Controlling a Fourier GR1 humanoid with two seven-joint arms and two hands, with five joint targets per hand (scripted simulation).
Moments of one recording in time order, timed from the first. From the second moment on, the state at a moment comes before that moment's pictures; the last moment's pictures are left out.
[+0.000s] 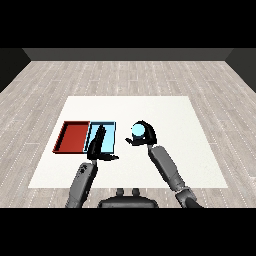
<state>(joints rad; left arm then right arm) -0.14 0.00 -0.16 -1.45 0.11 0.02 -0.30 -0.50 -0.03 0.26 -1.15 -0.22 -0.22 -0.33</state>
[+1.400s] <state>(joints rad) -0.40 0.00 -0.40 -1.04 0.28 0.23 -0.40 -0.47 0.00 0.35 -1.28 -0.20 -0.22 -0.29</state>
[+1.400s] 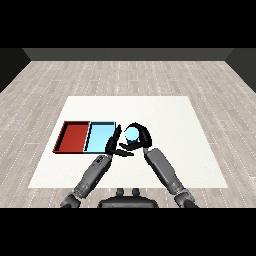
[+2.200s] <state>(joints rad) -0.43 0.00 -0.49 -1.02 0.34 0.29 -0.42 -0.50 0.00 0.42 -1.25 -0.20 -0.24 -0.29</state>
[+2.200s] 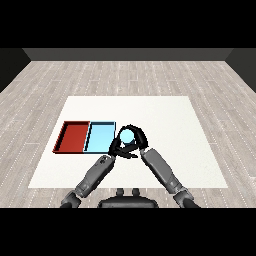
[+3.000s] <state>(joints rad) -0.51 0.06 -0.55 -0.98 0.14 0.47 -0.36 -0.60 -0.03 0.59 -1.20 -0.27 -0.37 -0.31</state>
